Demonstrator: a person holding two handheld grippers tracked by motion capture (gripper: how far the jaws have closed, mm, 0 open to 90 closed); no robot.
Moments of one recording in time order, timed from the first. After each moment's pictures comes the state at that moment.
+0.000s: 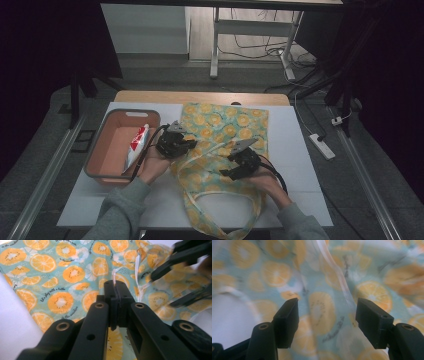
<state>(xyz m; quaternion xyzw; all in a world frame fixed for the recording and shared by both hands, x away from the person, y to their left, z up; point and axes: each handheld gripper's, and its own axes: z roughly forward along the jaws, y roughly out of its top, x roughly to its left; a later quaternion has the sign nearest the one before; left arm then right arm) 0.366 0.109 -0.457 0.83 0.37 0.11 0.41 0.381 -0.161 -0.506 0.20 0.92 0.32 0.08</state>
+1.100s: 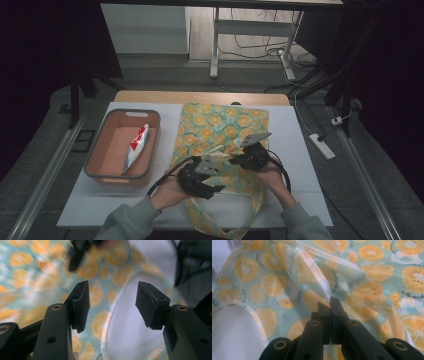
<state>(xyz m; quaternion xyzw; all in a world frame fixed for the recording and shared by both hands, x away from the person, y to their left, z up) 0.282 0.024 -0.461 0.92 0.18 0.08 0.34 0.384 -0.187 -0.480 0.23 0.89 0.38 0.06</state>
